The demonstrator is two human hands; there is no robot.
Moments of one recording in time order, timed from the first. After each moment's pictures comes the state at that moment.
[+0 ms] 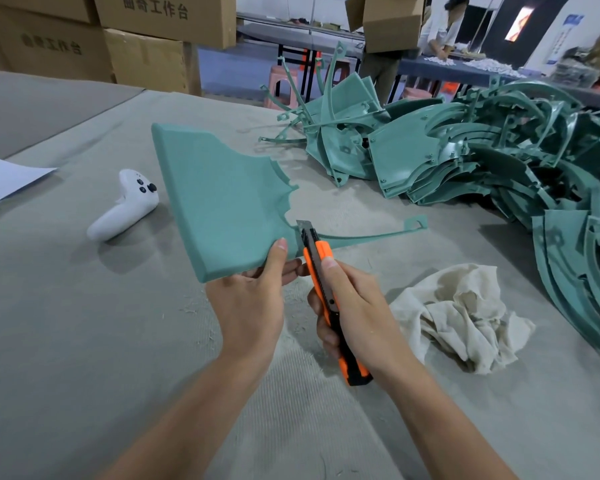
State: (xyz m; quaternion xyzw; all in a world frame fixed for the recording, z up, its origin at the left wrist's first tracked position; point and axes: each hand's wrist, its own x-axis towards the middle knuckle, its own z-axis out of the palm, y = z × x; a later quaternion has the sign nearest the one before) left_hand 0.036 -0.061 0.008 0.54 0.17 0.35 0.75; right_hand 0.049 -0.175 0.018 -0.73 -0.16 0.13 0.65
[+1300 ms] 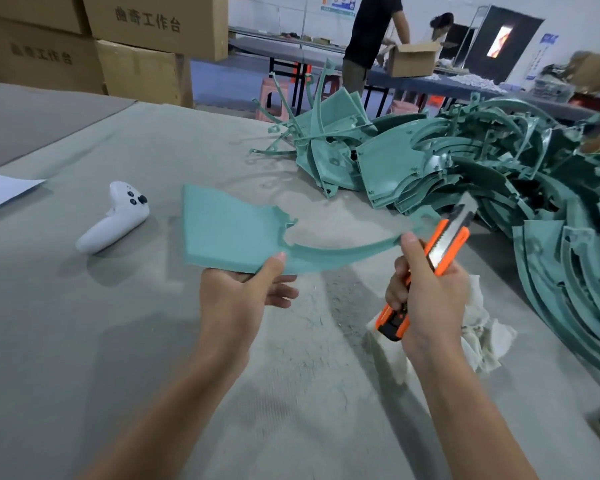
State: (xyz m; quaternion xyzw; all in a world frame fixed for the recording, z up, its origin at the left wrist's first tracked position) left_hand 0.037 -0.041 0.007 0.59 0.12 0.24 0.76; right_hand 0.081 -0.219 0.034 -0.61 -0.01 -0.13 0.78
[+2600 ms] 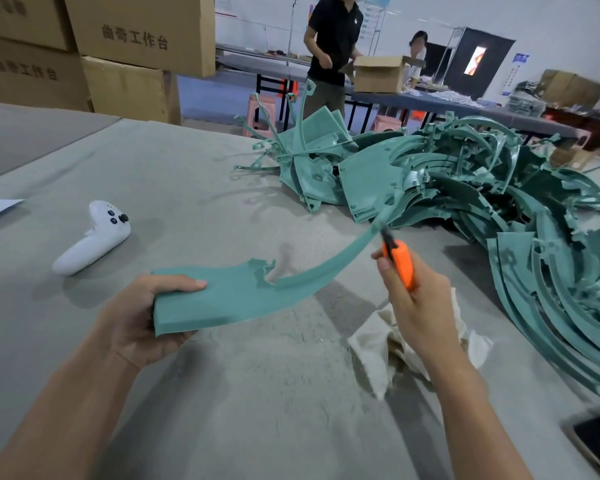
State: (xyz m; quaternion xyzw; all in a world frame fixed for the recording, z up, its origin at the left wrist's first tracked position) left_hand 0.035 0.040 0.024 0.46 0.20 -0.08 0.86; right_hand 0.110 -0.260 0.022 -0.83 -0.23 -0.26 0.44
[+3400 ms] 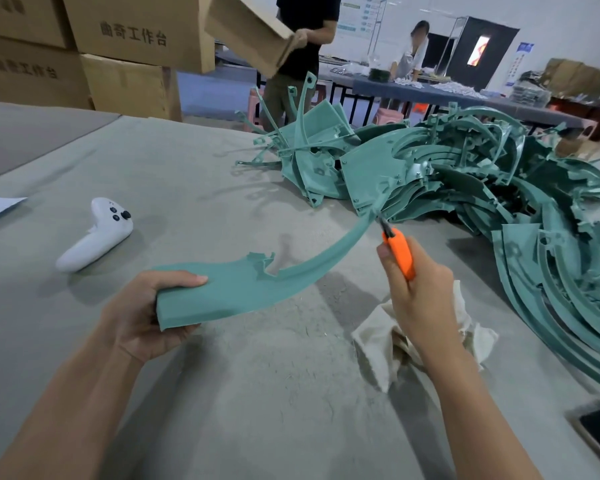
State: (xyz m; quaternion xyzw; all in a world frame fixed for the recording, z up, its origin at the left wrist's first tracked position) left_hand 0.034 0.039 0.026 0.46 0.21 -0.07 0.86; right_hand 0.114 -0.254 0.022 -0.84 -0.23 -0.32 0.37
